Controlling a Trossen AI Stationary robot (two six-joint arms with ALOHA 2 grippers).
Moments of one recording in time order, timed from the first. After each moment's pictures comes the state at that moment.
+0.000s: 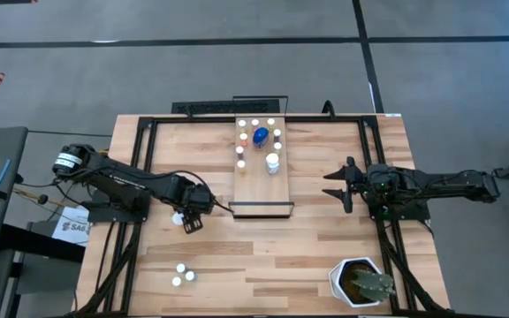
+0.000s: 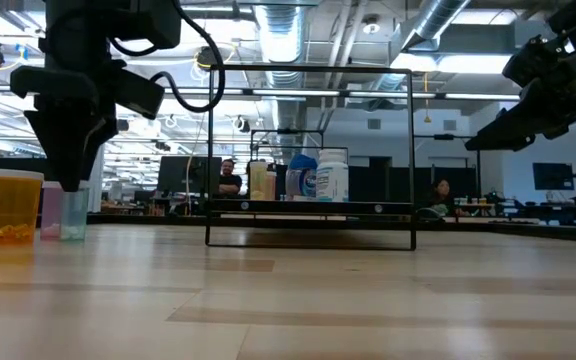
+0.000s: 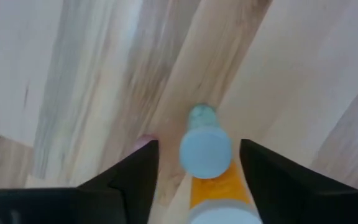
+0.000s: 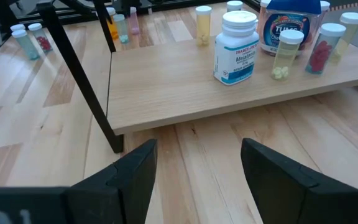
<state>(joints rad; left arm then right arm) -0.17 1.43 0.87 -0.97 -0.07 -0.58 -0.05 0.28 0.17 -0.26 0.13 0.14</state>
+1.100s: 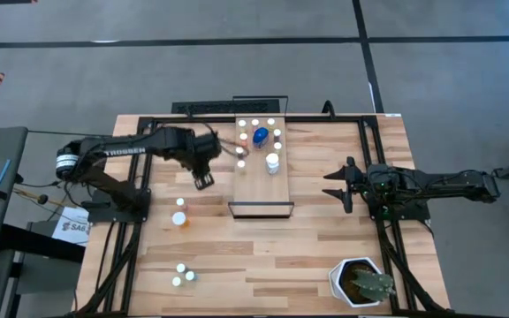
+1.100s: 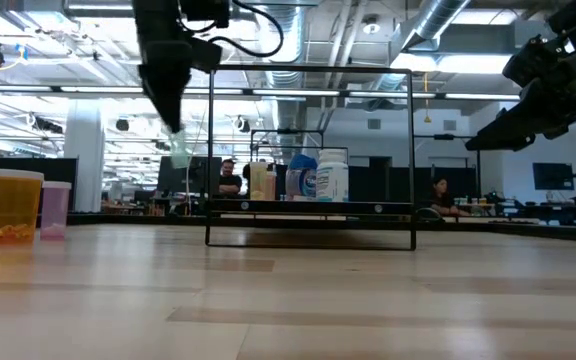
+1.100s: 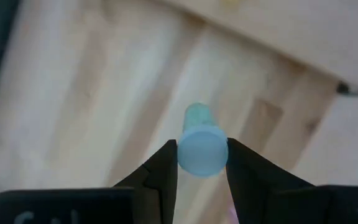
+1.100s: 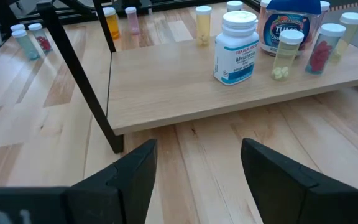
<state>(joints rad) 0.26 1.43 1.23 -1.12 -0.13 -0.16 -0.05 0.28 0.17 -0.26 0.13 0.14</state>
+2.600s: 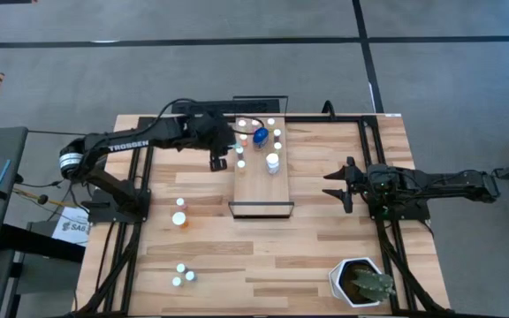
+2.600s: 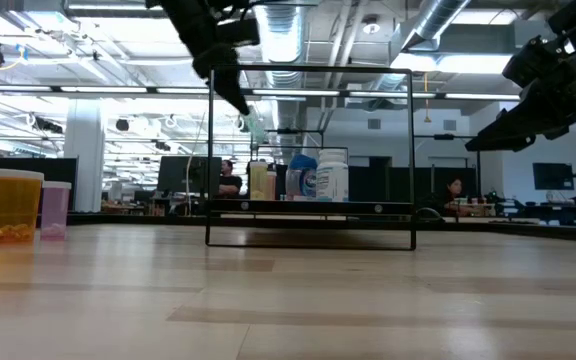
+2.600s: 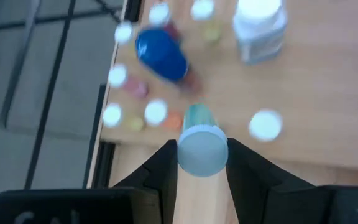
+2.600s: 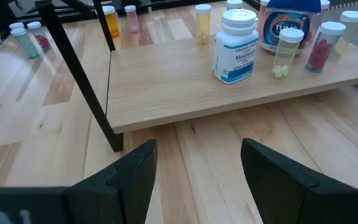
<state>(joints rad) 0.34 1.47 1.27 -0.69 -0.16 0.36 -0.05 0.28 0.17 -0.26 0.13 0.14</state>
